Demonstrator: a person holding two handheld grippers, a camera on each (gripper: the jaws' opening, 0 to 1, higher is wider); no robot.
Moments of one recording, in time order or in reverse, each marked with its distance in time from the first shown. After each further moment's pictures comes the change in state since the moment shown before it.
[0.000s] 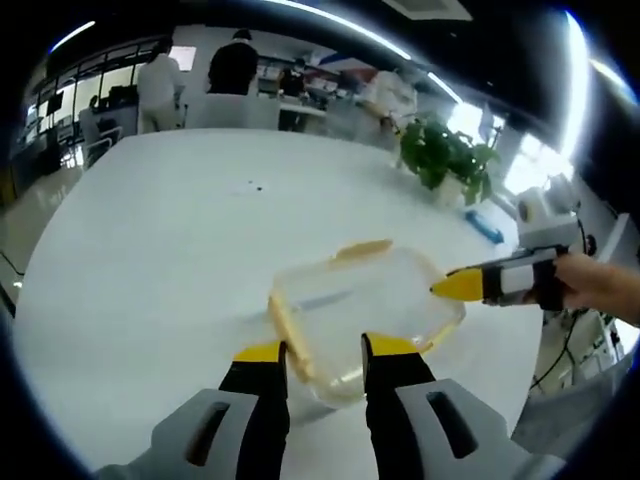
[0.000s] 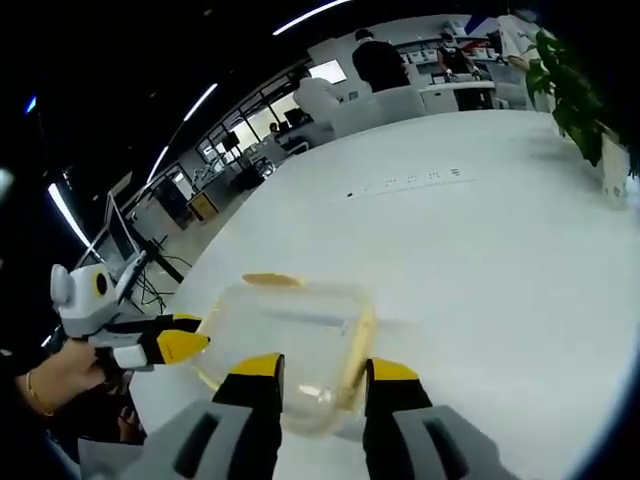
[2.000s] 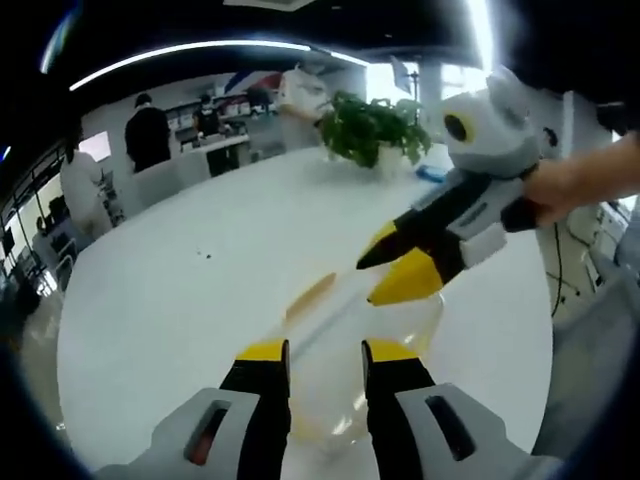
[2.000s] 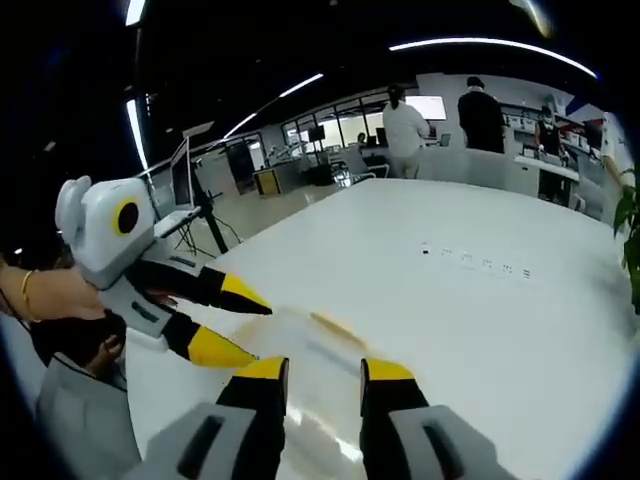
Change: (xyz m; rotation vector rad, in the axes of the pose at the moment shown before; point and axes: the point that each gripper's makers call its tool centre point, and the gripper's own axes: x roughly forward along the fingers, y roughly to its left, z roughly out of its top) left arm 0.011 -0.044 0.033 0.471 -0.011 -0.110; right arm 0.014 0.050 0.035 -0.424 -0.032 0.172
